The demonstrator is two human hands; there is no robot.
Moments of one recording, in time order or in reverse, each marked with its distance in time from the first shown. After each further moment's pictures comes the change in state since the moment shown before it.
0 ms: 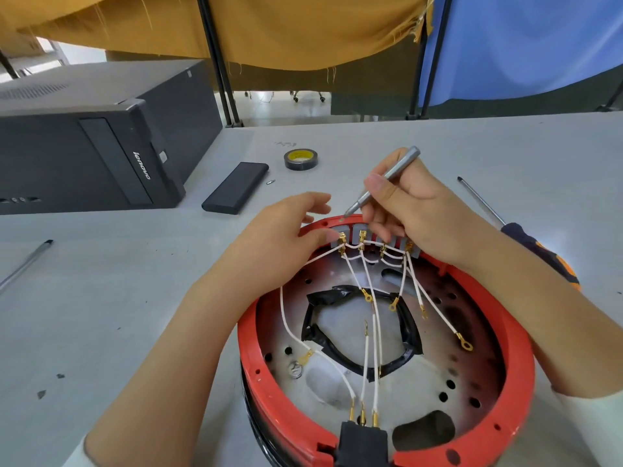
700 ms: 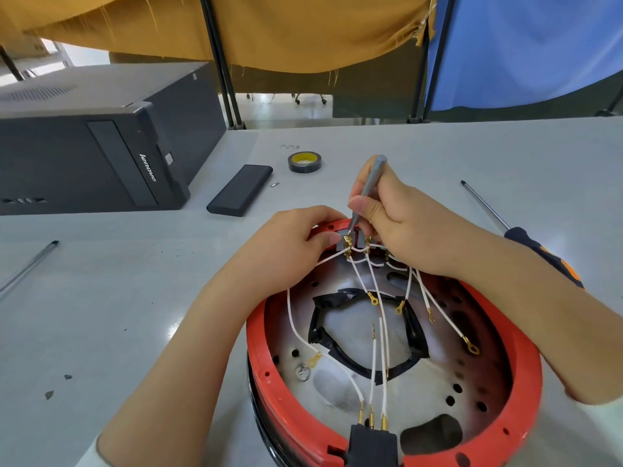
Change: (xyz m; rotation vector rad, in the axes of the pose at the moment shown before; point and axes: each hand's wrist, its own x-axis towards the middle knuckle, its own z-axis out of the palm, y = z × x) left_hand 0.003 -0.002 0.000 0.070 -0.031 0.036; right_hand 0.007 -0.005 0.009 -0.432 -0.135 -0.061
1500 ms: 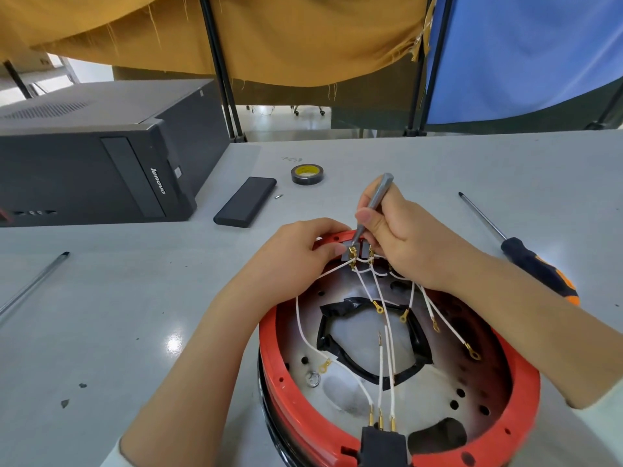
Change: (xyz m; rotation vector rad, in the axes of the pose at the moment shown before) left_hand -0.001 -0.001 -0.001 -0.121 -0.030 -0.038; right_hand -0.004 0.003 0.005 -0.001 0.061 -0.041
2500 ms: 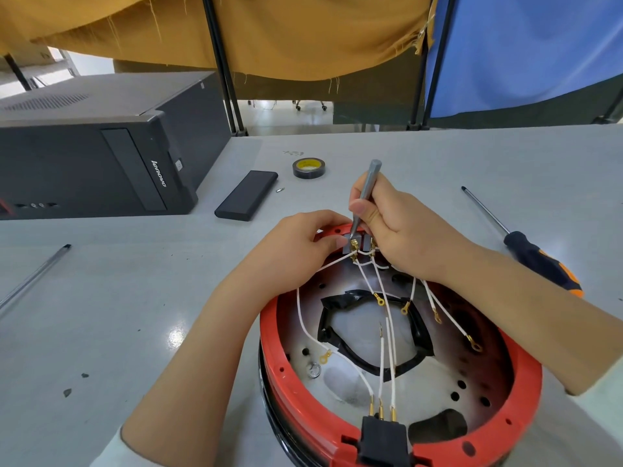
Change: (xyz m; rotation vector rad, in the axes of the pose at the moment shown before) left_hand 0.000 0.001 -0.001 0.014 0.004 0.016; right_hand 0.006 0.002 0.007 -0.098 0.027 -0.072
